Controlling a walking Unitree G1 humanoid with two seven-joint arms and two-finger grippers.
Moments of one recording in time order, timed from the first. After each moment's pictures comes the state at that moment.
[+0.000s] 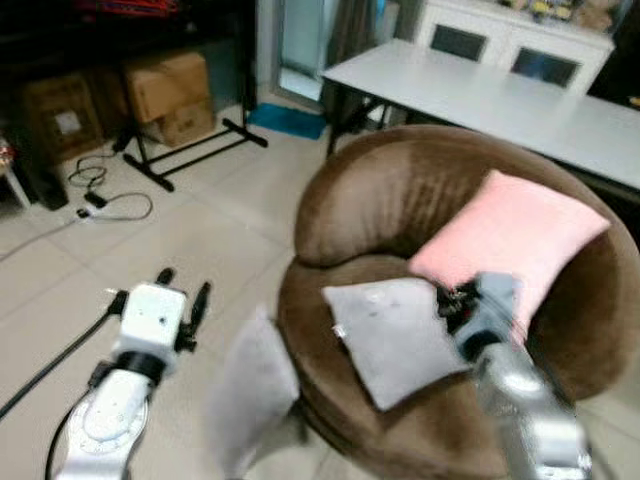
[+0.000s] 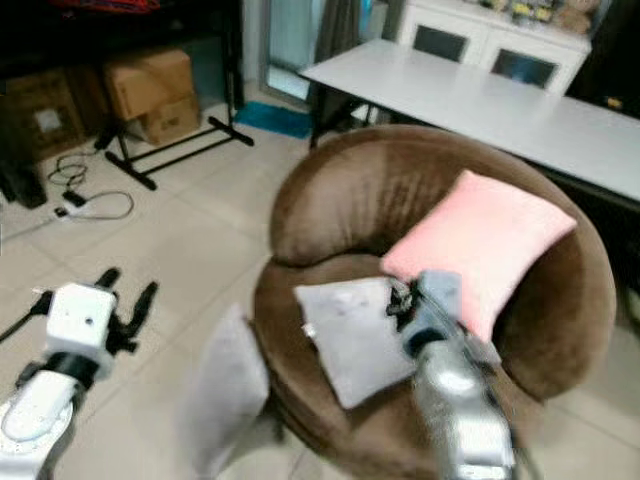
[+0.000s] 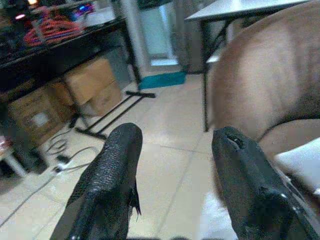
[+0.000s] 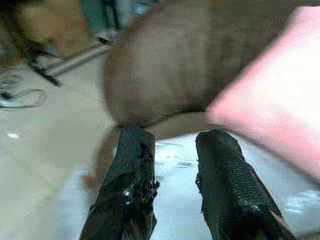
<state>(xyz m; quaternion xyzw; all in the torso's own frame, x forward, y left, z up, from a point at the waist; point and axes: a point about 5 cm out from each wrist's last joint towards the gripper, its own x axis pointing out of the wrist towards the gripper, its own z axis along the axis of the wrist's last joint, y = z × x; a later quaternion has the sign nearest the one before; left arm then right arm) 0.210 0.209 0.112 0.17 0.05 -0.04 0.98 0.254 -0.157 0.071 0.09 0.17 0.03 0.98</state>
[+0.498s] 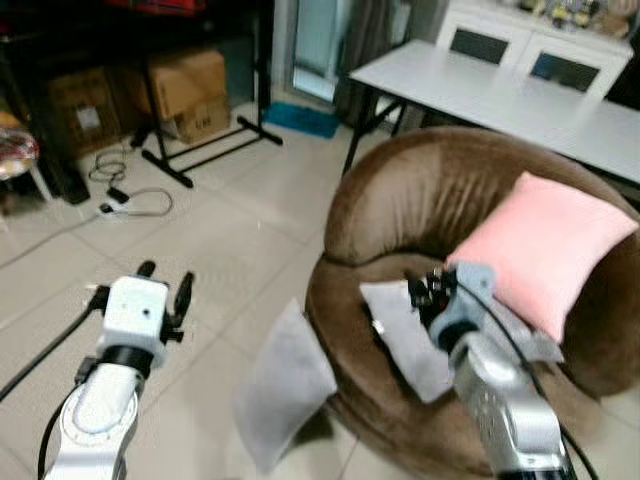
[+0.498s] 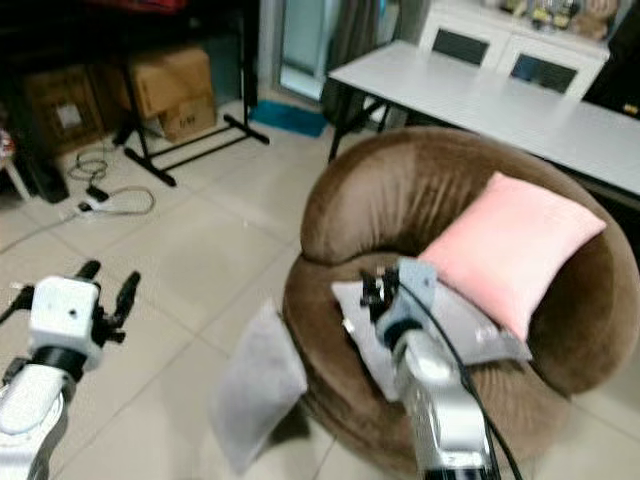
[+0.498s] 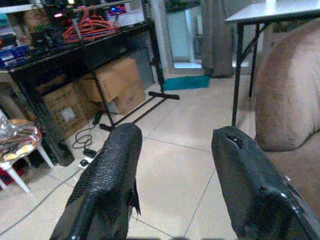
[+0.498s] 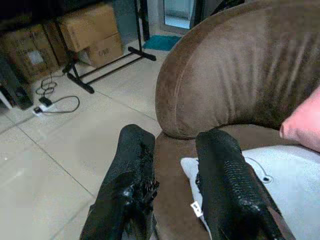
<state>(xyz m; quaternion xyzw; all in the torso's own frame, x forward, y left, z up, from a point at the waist) 0.218 0.213 0.117 0.16 0.02 -0.01 0.99 0.264 -0.147 0.080 0.10 0.14 0.04 0.98</state>
